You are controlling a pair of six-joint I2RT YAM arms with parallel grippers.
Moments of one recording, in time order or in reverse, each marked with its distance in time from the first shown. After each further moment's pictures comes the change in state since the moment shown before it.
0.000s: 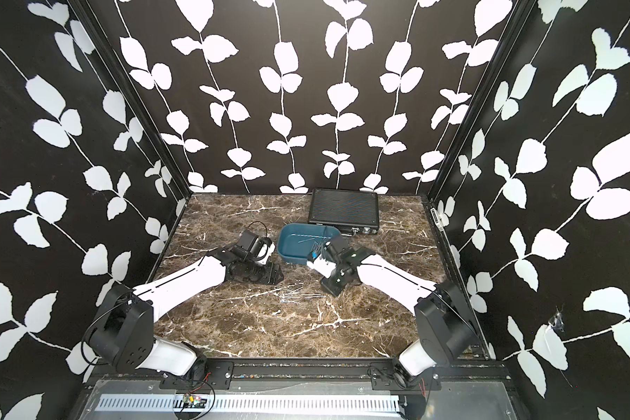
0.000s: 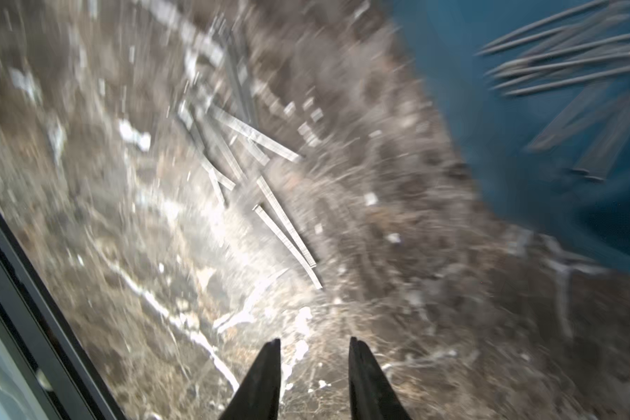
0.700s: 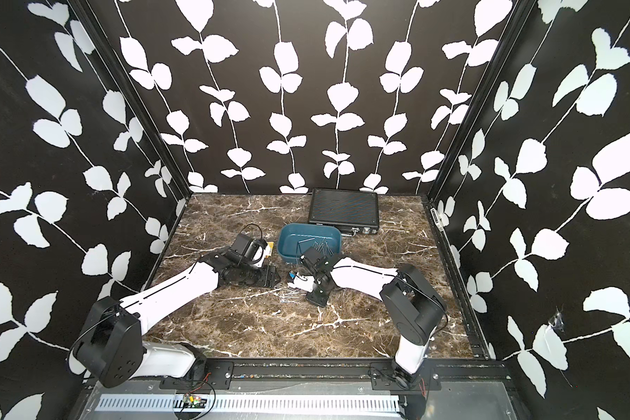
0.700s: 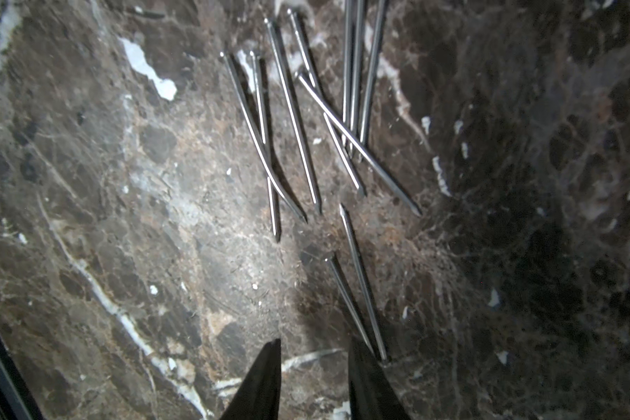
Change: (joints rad) left arm 0.000 -0.087 -0.047 -0.011 -0.012 -0.024; right arm 0.126 0.198 0.077 0.046 0.034 -0.122
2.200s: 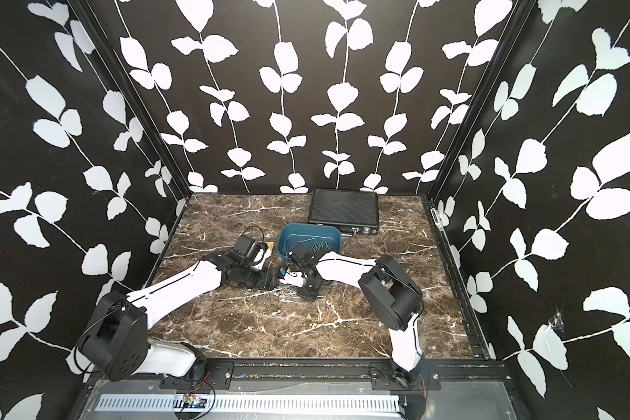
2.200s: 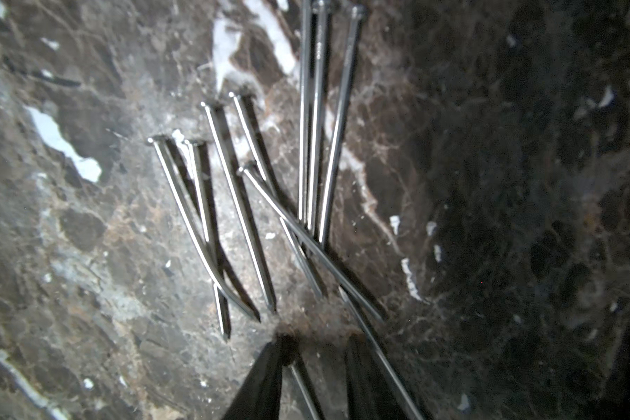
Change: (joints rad) left arm 0.011 0.039 0.001 -0.029 -0.008 0.044; right arm 0.010 0.178 0.161 -0.017 0.068 -0.019
